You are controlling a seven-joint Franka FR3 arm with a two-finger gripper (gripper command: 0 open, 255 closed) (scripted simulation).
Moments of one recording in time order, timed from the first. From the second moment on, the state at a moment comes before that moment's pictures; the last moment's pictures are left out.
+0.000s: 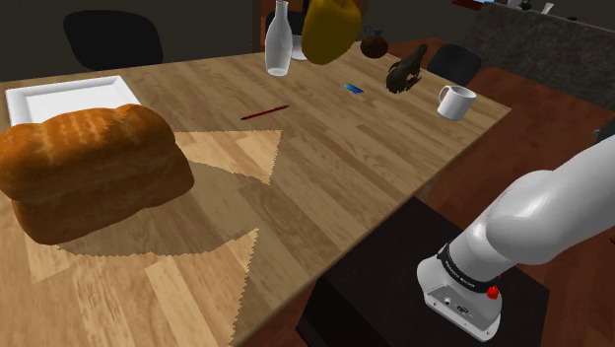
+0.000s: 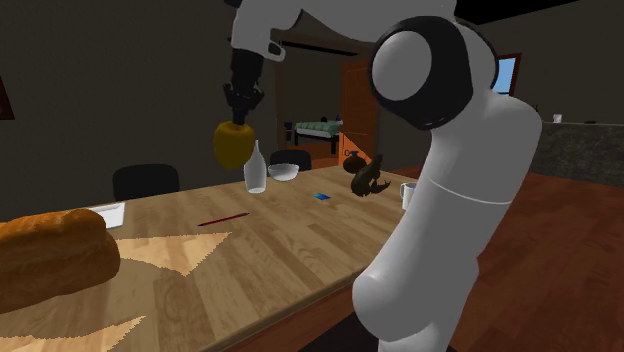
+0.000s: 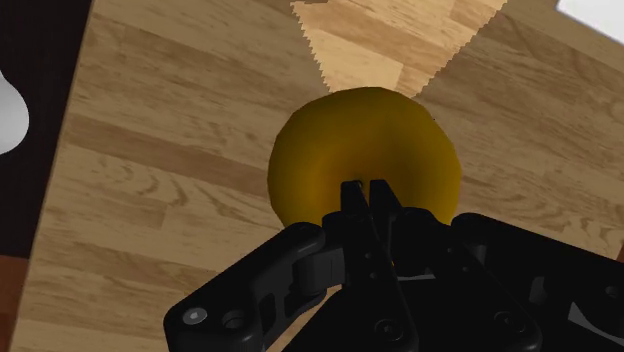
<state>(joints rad) -0.08 -0.24 0.16 -1.55 0.22 1.44 1.36</state>
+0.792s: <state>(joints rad) 0.02 -0.25 0.38 -1.55 0.23 1.50 1.67</state>
